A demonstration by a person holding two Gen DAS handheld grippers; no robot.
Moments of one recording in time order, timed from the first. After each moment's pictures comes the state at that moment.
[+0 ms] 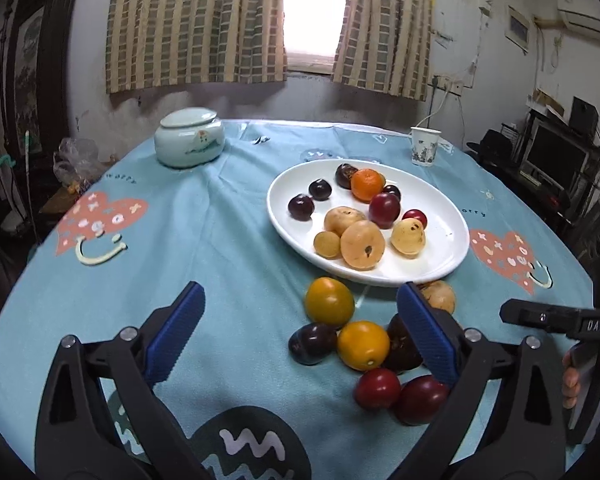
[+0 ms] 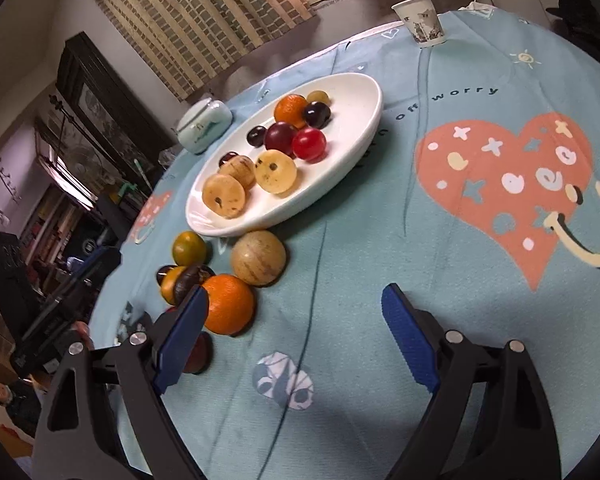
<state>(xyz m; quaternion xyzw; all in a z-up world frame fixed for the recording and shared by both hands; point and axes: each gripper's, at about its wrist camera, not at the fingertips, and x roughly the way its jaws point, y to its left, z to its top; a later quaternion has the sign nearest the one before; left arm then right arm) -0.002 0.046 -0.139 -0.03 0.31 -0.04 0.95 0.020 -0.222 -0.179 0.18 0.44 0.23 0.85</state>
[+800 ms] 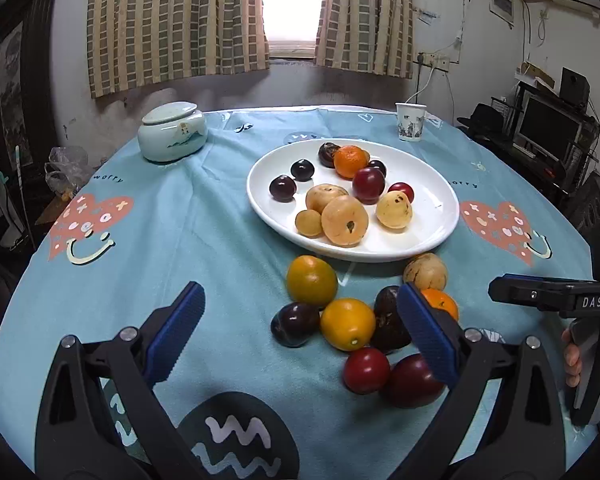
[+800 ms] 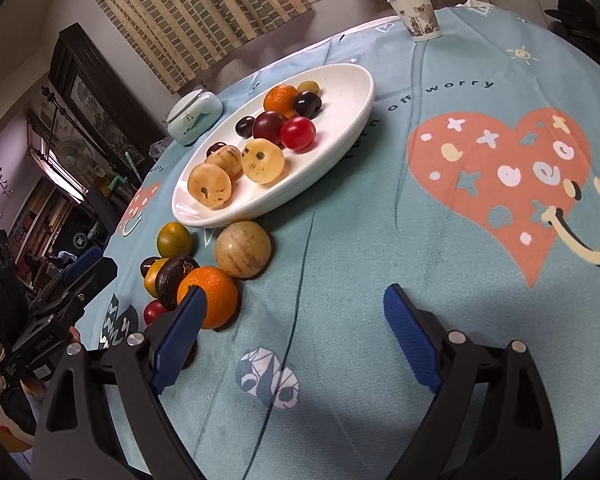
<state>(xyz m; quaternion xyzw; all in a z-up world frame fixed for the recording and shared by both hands) -0.009 0.025 -0.143 0.01 0.32 -0.06 0.94 0.020 -0.224 -0.186 0.17 0.45 0.22 0.85</state>
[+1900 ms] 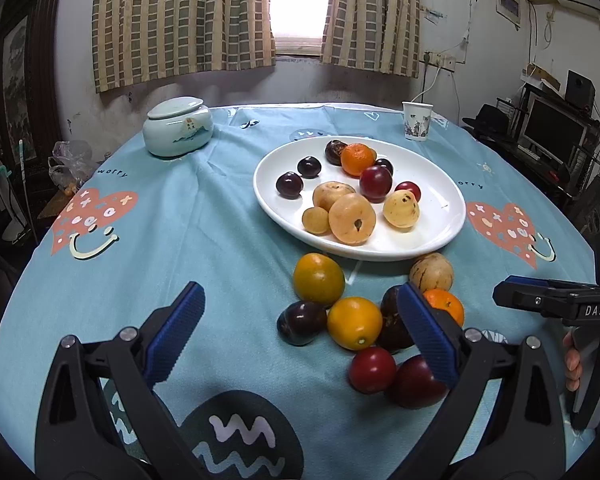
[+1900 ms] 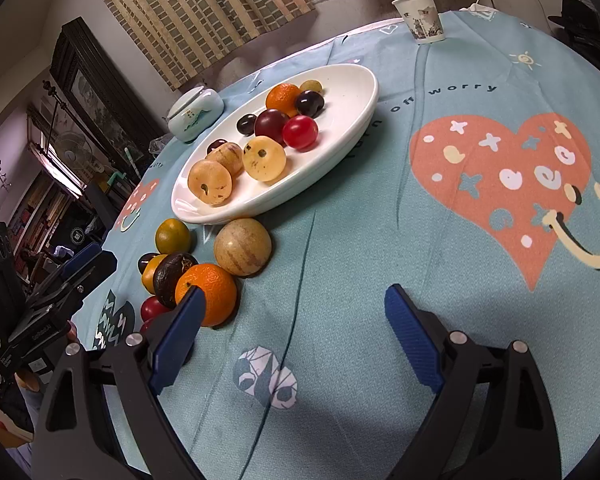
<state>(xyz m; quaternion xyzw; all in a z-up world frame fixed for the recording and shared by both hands) -0.007 0.030 -0.145 0.00 0.33 -0.06 0.94 0.018 -0.223 -0.186 0.17 0.45 0.22 0.85</state>
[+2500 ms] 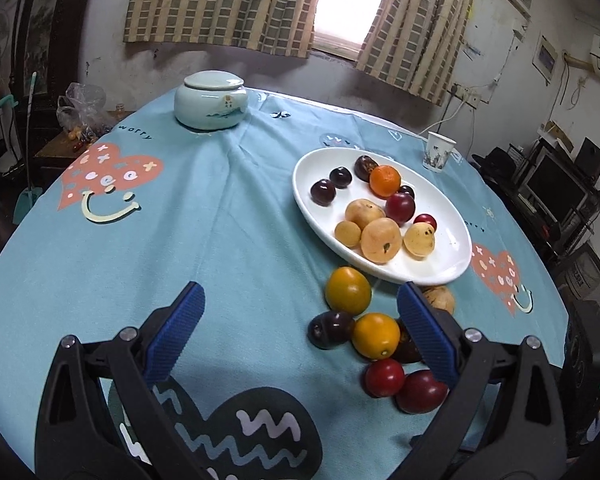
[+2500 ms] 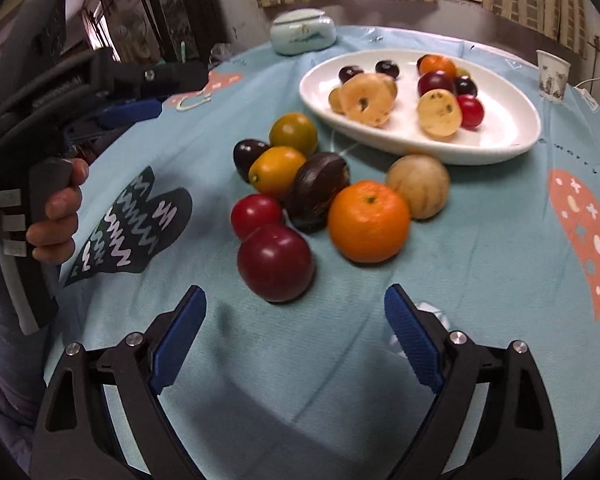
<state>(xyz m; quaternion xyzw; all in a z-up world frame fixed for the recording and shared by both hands) -0.003 0.081 -0.133 -0.11 0.35 -0.05 0.93 -0.021 -0.114 -0.181 -0.04 0.46 0.31 0.83</state>
